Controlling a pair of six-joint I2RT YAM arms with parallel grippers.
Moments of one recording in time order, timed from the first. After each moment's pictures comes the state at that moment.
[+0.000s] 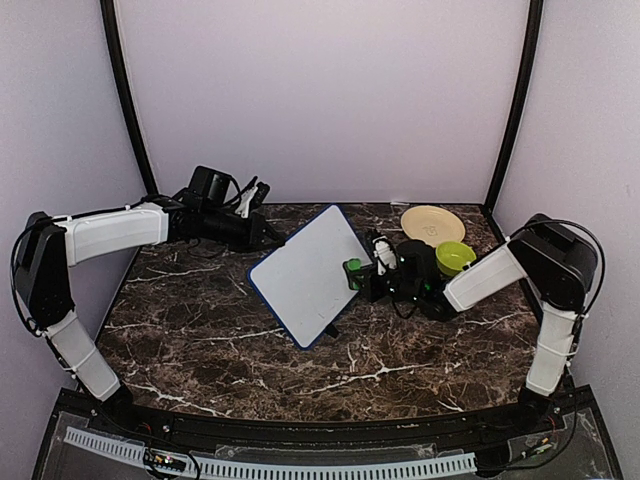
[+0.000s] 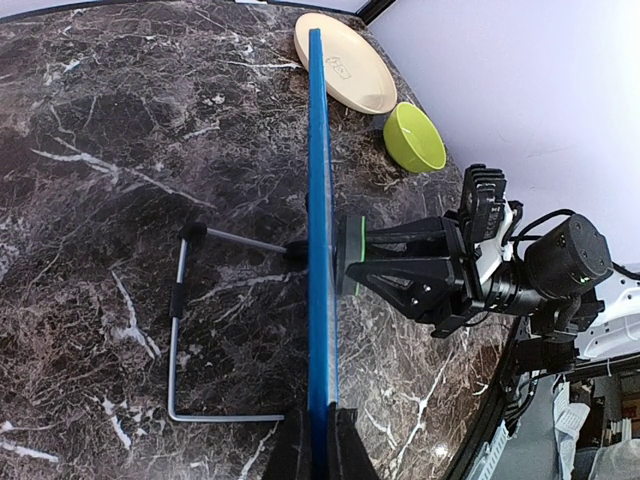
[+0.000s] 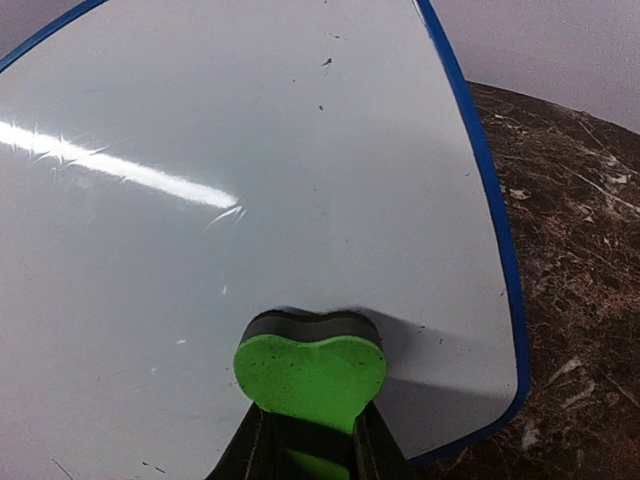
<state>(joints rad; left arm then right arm) -0.51 1.65 1.24 -0.27 0.54 -0.40 0.72 1.88 0.80 0.69 -0.07 0.19</state>
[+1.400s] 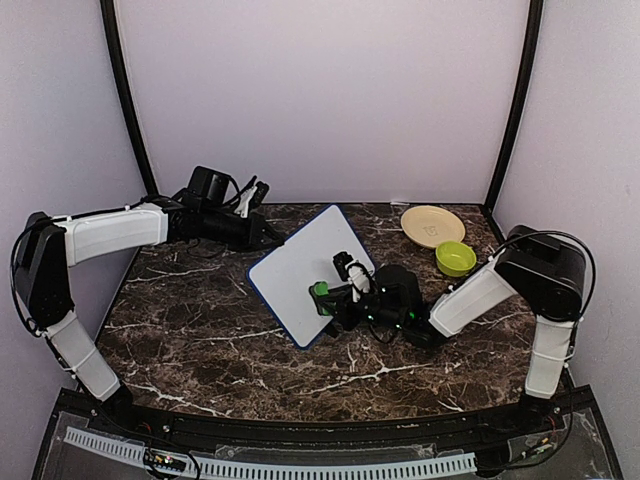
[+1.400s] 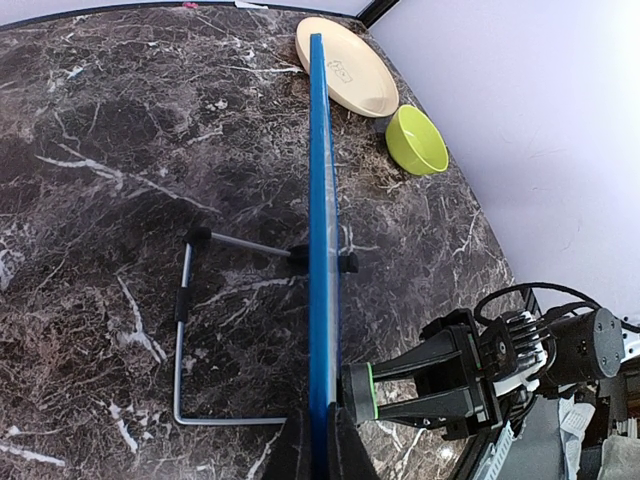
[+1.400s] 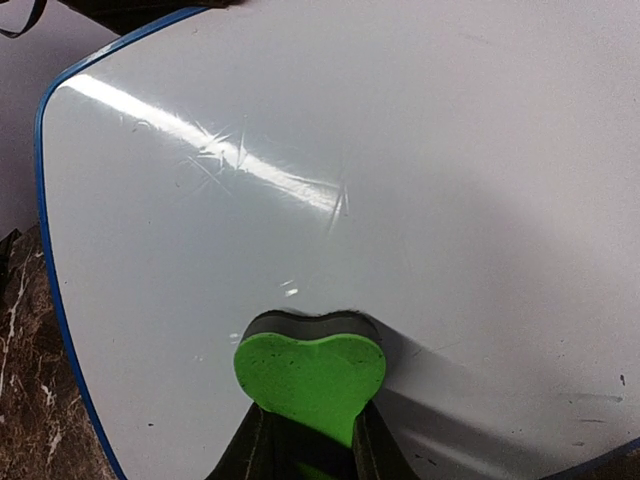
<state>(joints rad) -0.51 1.65 1.24 -0.26 0.54 -0.40 0.93 1.92 0.76 0.85 -0.08 0.21</state>
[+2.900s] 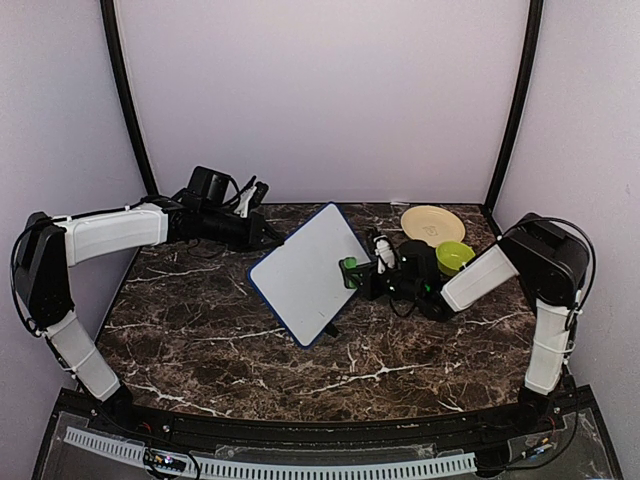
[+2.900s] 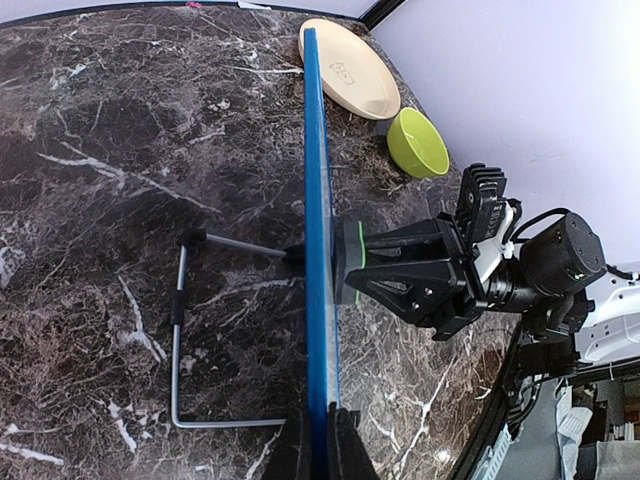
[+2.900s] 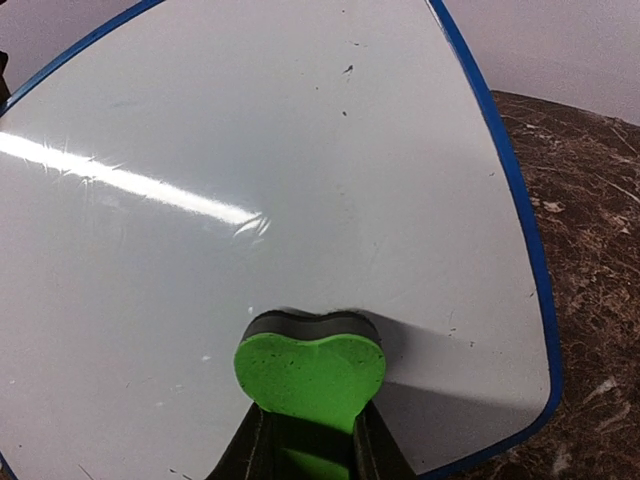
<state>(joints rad) -0.51 1.65 1.24 -0.26 0.54 -0.40 0.69 1.94 0.80 0.81 -0.18 0.24</state>
